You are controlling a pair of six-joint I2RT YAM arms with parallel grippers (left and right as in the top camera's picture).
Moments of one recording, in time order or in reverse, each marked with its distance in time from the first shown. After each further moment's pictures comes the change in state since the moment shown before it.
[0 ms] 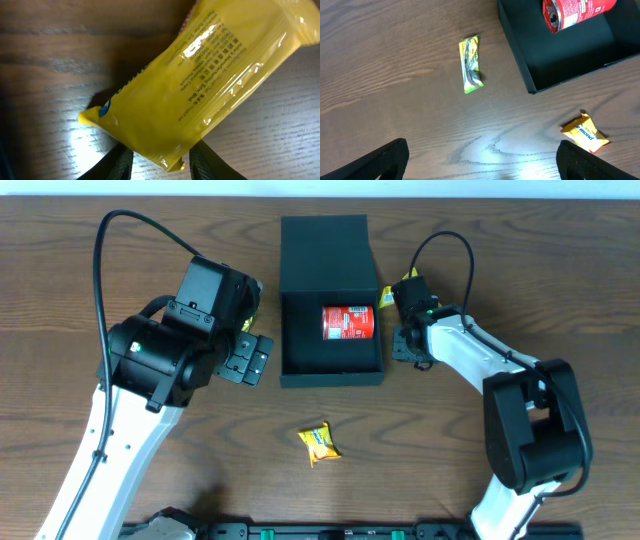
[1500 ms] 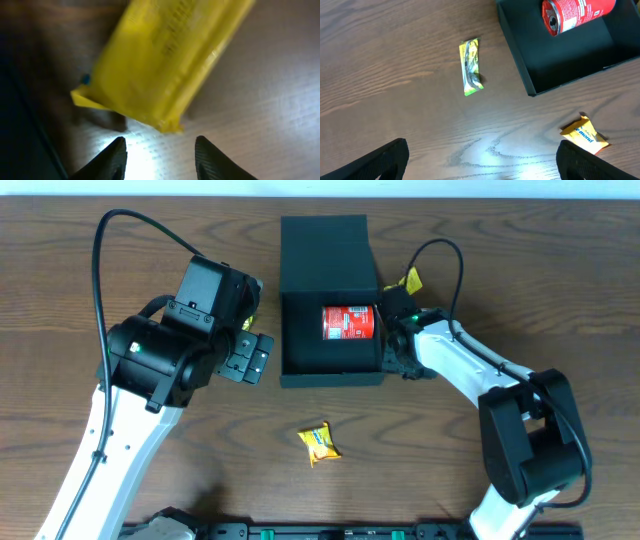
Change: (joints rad) left arm 0.000 -0.002 0.000 0.008 0.000 0.000; right arm 0.087 -0.044 0.000 -0.146 0.018 0.184
